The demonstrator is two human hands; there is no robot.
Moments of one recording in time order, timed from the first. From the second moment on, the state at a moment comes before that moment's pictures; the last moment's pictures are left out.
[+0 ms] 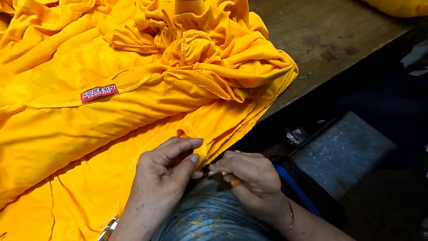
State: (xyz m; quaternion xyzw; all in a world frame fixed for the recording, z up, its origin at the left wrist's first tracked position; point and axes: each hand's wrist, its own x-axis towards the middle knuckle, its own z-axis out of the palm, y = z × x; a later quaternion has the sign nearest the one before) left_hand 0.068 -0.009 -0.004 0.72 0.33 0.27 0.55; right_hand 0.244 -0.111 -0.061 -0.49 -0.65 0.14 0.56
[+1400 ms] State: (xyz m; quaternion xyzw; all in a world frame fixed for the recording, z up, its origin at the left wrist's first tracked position) left_hand 0.046 0.016 0.004 0.72 0.32 0.24 0.57; right_hand 0.220 -0.091 -0.038 -0.56 -0.51 0.34 0.56
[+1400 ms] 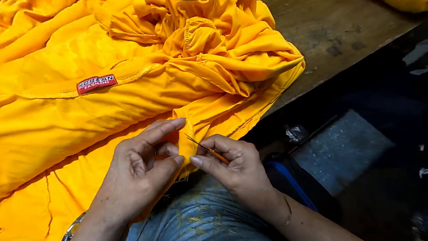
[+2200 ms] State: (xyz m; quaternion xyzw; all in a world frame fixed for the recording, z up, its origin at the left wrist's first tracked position) left_hand 0.062 0.004 -0.001 0.69 0.38 0.27 0.56; right_hand 0.223 -0.098 -0.052 -0.49 -0.74 -0.01 0.46
